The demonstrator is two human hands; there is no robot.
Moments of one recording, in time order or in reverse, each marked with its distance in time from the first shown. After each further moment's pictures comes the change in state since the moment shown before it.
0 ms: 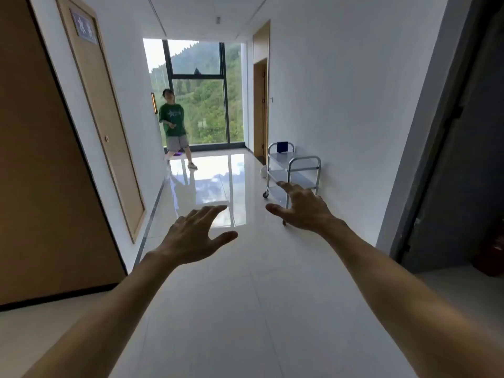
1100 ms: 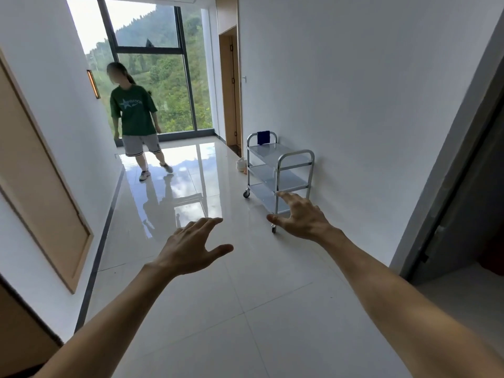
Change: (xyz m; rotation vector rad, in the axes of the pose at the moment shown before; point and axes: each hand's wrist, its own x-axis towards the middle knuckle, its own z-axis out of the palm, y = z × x) left_hand 0.434 -0.243 0.164 -0.031 -0.123 0.088; right_hand 0.432 0.146 0.171 -0.034 -0.068 0.215
